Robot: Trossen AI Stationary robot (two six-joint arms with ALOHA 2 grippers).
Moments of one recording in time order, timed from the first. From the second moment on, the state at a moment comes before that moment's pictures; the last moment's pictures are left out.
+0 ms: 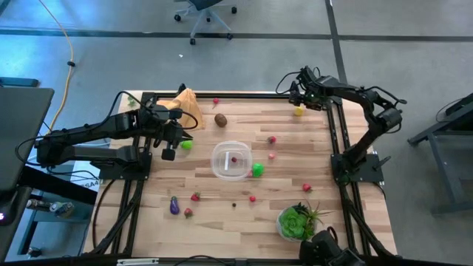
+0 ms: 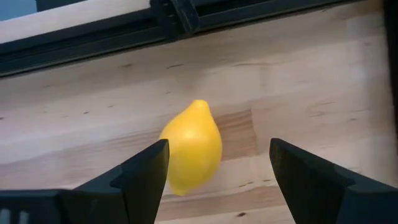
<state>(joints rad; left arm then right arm) 0.43 0.81 0.75 -0.65 0.14 0.49 -1.00 1.64 1.03 -0.70 0.08 0.75</state>
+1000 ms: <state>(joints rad) 0.43 0.81 0.75 -0.65 0.14 0.49 -0.89 1.75 1.03 -0.88 0.06 0.90</state>
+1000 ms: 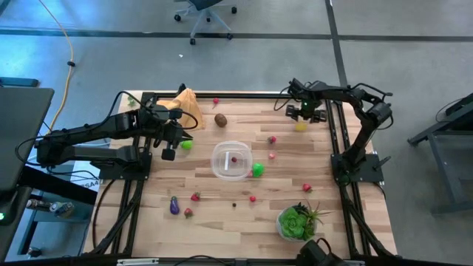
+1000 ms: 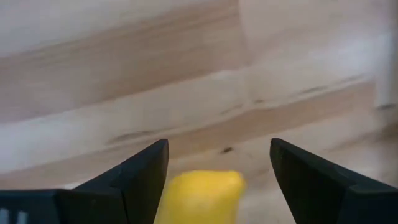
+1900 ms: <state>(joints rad) 0.43 0.81 0.75 -0.65 0.14 0.49 -0.77 1.75 1.03 -0.95 0.01 1.05</state>
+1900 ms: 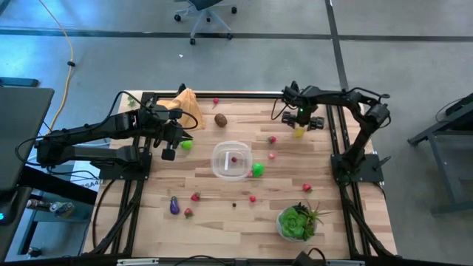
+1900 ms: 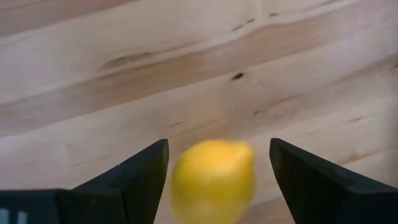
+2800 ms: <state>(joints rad) 0.43 0.81 0.75 -0.65 0.14 0.49 -0.74 1.75 1.03 -0.94 -0.02 1.10</state>
